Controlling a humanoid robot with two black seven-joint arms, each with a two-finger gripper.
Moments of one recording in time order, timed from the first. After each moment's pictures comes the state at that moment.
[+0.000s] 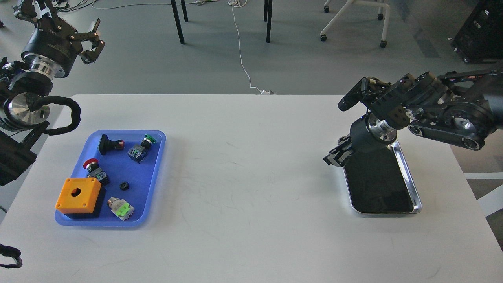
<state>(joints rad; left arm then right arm) -0.88 0.54 -0.72 -0.70 -0.16 -0.34 -0.33 1.57 -0.38 -0.63 1.05 -1.38 0.45 0.47</state>
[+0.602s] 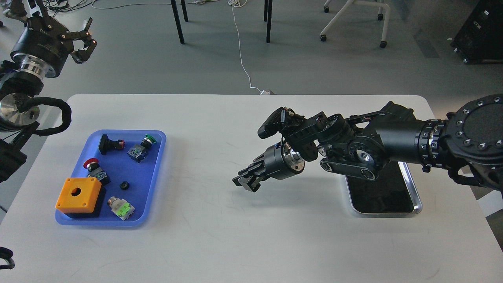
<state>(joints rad) -0.88 0.58 -0.71 -0.70 -0.16 -0.37 -0.33 1.39 0.00 -0.62 0.89 -1.16 0.11 0.49</state>
